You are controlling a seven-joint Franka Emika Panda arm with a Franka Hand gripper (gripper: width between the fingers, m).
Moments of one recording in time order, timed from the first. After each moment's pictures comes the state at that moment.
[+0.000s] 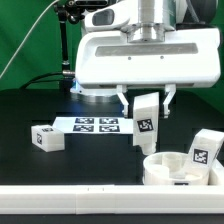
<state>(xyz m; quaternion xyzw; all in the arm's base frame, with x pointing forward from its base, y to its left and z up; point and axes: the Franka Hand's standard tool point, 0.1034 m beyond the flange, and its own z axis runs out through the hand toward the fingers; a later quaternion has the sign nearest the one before) 0.621 0.025 0.110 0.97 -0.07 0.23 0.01</state>
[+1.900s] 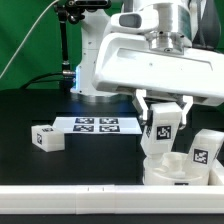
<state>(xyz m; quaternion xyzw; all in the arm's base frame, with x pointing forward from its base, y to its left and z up) 0.633 0.048 0.100 0.94 0.06 0.33 0.07</state>
